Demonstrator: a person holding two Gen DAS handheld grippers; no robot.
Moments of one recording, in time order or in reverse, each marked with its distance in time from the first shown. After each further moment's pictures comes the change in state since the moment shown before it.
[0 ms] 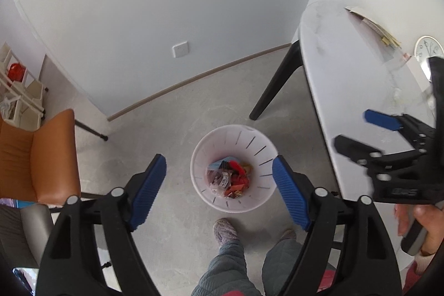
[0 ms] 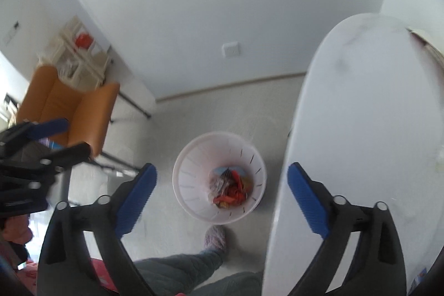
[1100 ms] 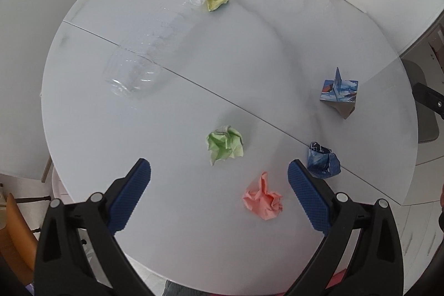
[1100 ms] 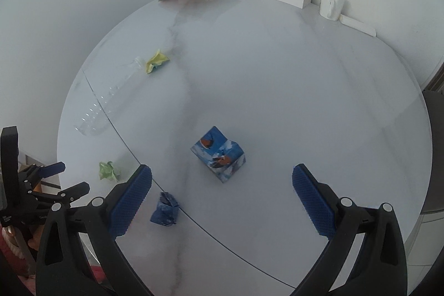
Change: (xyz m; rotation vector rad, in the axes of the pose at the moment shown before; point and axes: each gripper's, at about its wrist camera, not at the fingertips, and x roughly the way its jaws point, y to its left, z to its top) left arm 0.049 -0.399 -0.073 0.492 0.152 -0.277; right arm -0.235 -0.340 -0.279 0.627 -0.104 -0.425
